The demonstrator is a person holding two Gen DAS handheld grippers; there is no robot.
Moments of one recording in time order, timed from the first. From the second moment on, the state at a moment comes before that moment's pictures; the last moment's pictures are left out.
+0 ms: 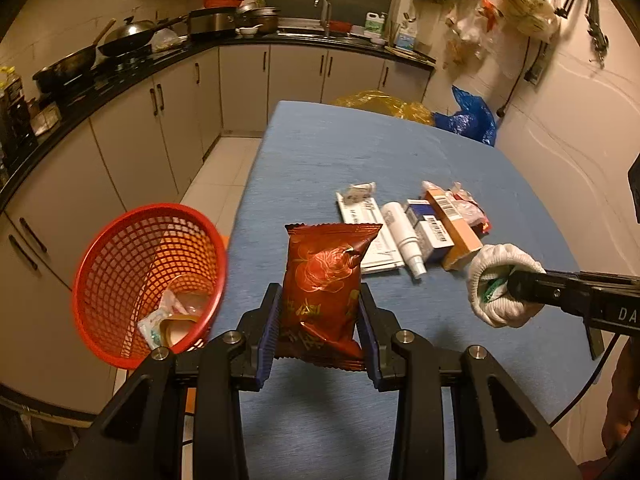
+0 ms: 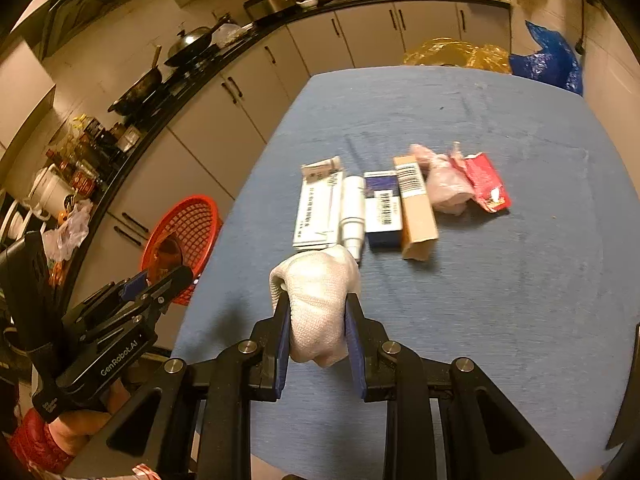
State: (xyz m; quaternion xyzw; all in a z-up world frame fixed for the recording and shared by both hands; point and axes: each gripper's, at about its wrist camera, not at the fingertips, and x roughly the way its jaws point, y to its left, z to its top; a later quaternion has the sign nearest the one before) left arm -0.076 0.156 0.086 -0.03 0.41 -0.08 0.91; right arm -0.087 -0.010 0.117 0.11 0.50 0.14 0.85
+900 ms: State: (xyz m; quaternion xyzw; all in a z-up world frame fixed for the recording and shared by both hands) left arm -0.081 0.286 0.087 -0.09 0.40 0.01 0.91; right arm -0.049 0.113 0.126 0.08 0.49 0.22 0.84
